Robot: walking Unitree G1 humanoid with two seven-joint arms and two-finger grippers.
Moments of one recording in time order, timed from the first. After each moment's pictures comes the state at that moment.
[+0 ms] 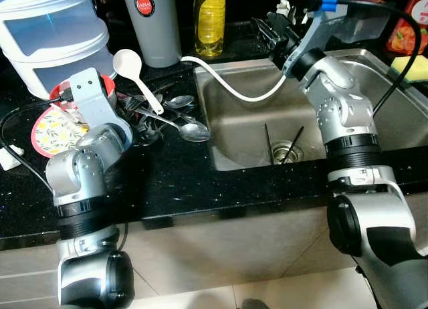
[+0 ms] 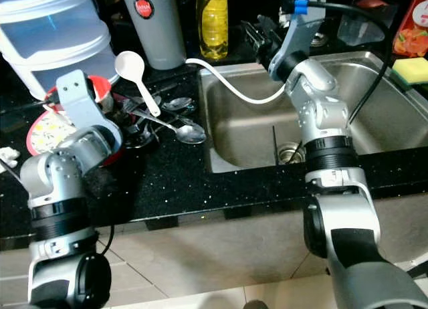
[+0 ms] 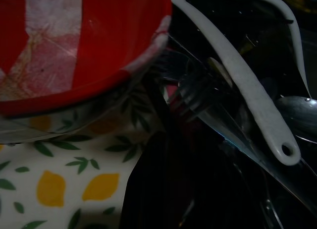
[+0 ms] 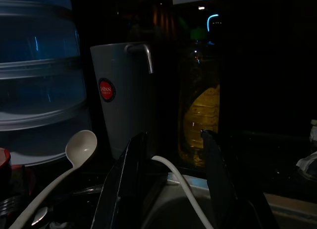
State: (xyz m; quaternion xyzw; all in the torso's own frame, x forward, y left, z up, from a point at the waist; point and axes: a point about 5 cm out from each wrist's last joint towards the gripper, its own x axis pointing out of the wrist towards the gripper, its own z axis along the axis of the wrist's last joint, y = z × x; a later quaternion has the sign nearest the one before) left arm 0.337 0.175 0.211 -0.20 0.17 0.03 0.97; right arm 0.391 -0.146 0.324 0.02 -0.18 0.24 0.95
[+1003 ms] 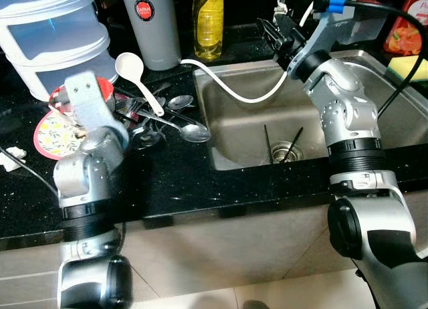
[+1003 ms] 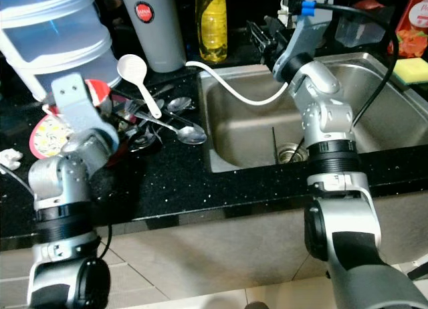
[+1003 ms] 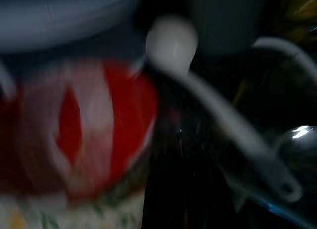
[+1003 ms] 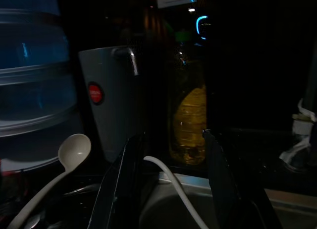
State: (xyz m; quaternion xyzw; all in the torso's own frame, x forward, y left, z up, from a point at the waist) left arm 0.332 0.173 0.249 -0.01 0.05 0.05 1.00; right arm 0.389 -0.154 0.323 0.03 -0.18 0.22 0.96
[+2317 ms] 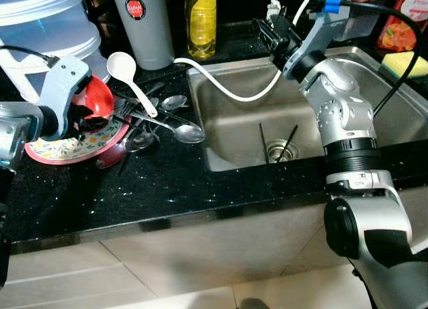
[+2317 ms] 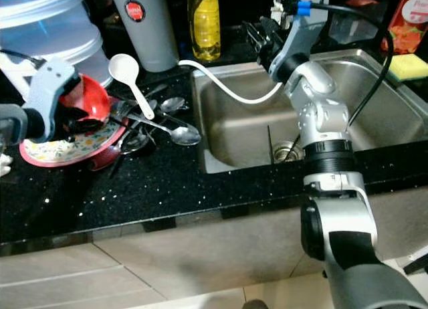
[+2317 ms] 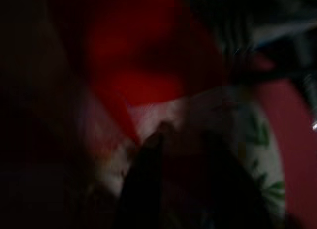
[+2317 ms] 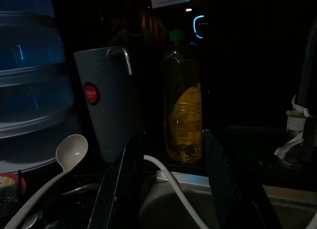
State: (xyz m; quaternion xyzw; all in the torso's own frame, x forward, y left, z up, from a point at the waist) left arm 0.345 0.283 0.231 0.20 0.25 -0.22 0.92; right arm 0.389 -0.149 0.322 0.04 -0.18 0.23 0.96
